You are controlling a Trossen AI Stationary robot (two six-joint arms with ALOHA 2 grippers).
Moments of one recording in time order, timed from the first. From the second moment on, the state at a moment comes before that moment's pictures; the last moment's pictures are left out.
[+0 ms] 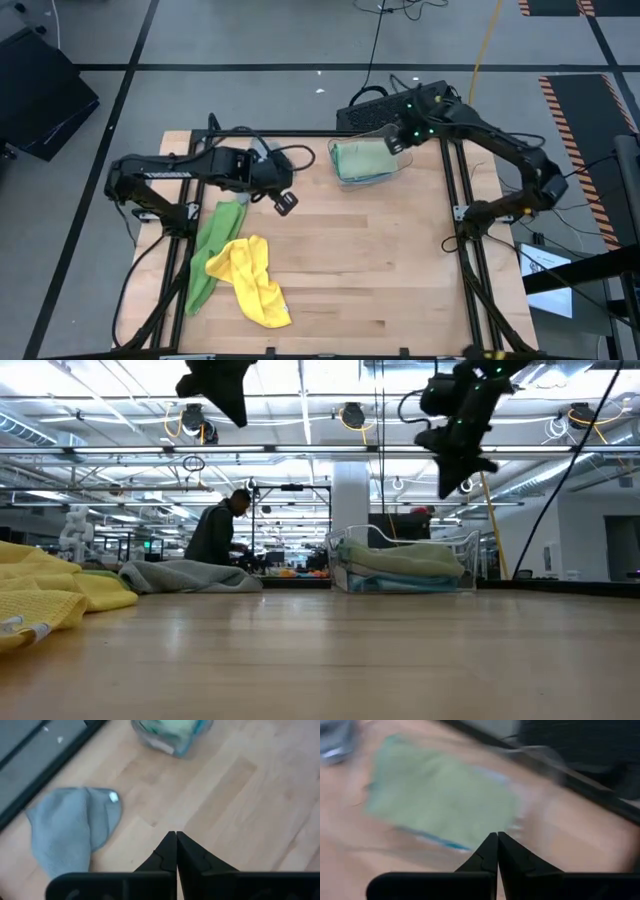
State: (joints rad) left arm 0.01 1.51 1.55 -1.16 -0.32 -0.59; right arm -0.78 1.37 1.22 -0.93 0.00 0.29
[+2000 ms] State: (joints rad) left arm -0.22 1.50 1.48 -1.23 -0.40 -0.81; right arm -0.96 1.52 1.08 -0.84 -0.15 0.37
